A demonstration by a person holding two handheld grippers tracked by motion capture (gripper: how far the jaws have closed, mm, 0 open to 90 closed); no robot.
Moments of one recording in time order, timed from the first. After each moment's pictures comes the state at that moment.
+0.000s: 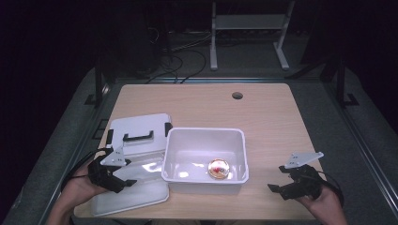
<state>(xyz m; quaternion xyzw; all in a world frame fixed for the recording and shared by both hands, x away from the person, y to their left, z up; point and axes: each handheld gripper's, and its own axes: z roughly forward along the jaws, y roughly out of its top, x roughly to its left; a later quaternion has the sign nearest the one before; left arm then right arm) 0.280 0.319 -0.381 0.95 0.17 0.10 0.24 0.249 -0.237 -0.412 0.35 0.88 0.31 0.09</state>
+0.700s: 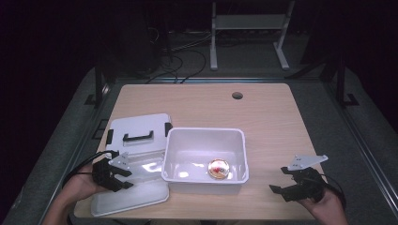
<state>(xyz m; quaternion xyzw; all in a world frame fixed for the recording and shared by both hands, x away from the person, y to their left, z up) 0.296 0.325 -0.412 0.97 0.16 0.03 0.18 0.243 -0.242 -0.413 0.35 0.87 0.32 0.10</state>
